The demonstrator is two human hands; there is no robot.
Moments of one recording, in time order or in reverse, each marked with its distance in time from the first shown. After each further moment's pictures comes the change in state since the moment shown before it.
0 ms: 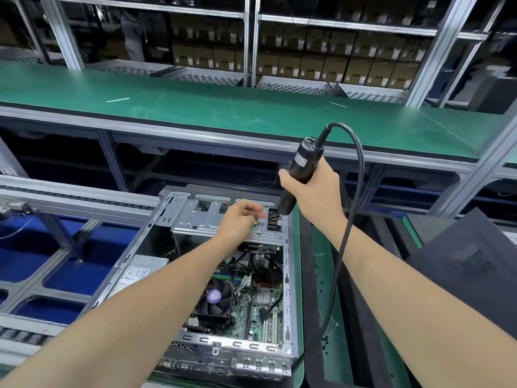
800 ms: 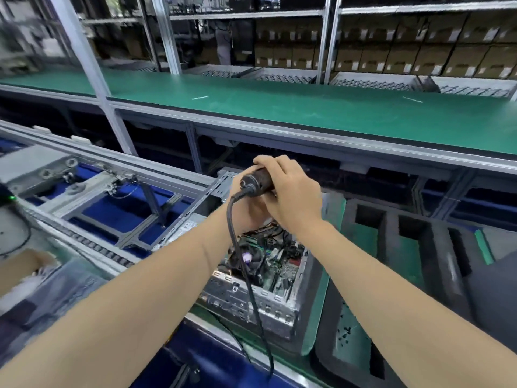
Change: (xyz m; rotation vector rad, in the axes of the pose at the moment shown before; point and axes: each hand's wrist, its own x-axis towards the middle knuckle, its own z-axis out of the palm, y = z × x) left_hand -0.105 0.090 -0.001 -1.040 -0.112 -0.176; right_hand -0.066 -0.047 0.025 -0.347 -0.234 -0.569
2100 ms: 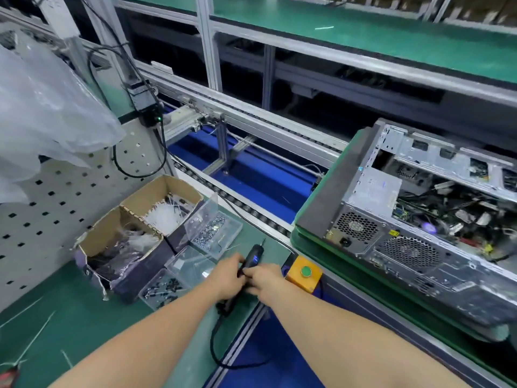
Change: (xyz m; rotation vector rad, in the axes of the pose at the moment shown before) left_hand -0.314 0.069 -0.450 1.686 0.568 -0.292; right_hand -0.177 -0.371 0.368 0.954 -0.765 1.675
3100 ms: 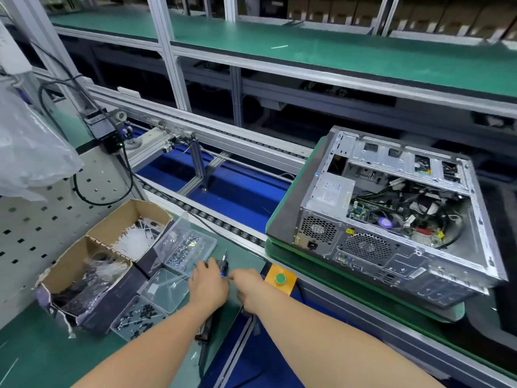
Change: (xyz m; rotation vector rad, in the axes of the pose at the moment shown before) left_hand 0.013 0.034 0.019 0.166 0.267 -0.200; right_hand -0.032 -0.031 -0.027 -0.135 0.006 0.012
